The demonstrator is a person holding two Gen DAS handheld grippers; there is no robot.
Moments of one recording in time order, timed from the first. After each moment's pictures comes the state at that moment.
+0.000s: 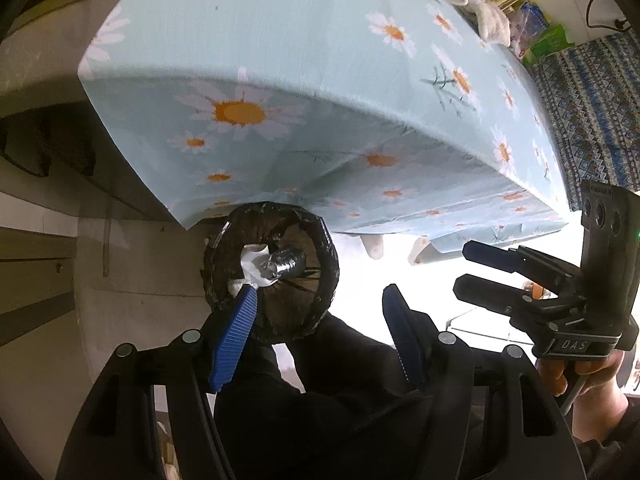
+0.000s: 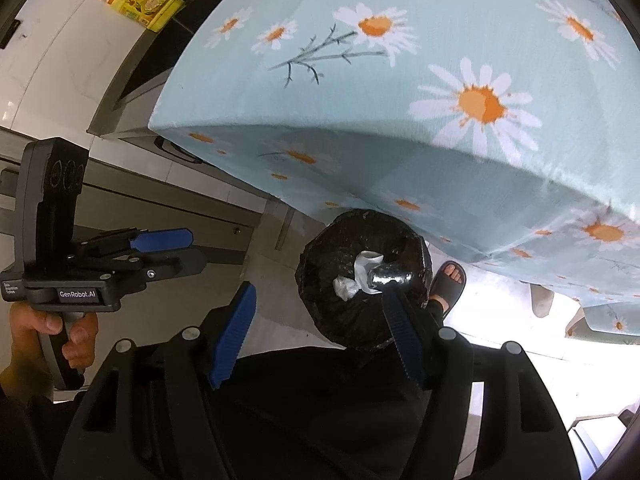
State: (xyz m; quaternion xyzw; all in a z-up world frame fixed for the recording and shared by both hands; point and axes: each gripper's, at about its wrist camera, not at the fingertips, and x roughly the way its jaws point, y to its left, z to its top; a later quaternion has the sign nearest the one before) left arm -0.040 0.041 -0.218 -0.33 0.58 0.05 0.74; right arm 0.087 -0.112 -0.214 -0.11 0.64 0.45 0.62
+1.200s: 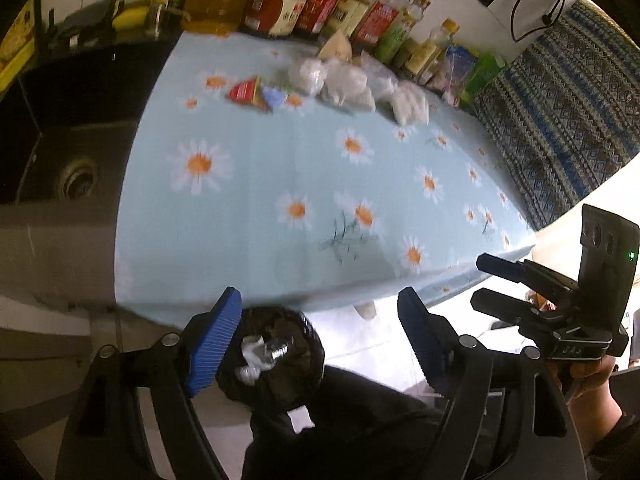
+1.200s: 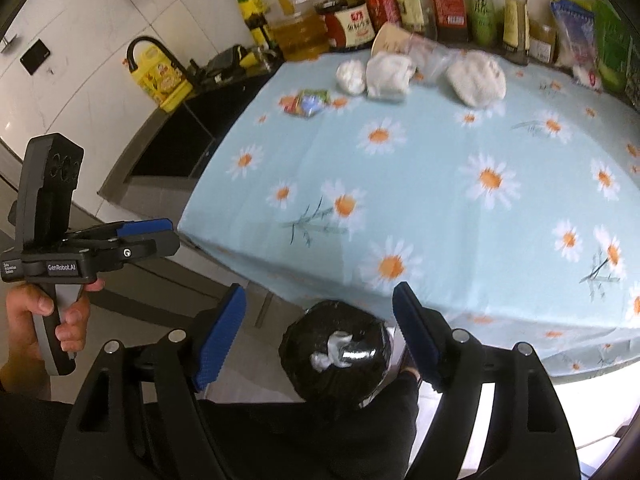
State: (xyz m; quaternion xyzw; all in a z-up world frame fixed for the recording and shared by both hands) left arm 0.010 0.059 -0.098 -0.25 0.48 0.02 0.84; right arm 0.123 -0.141 -0.103 -0.08 0.51 0.44 0.73
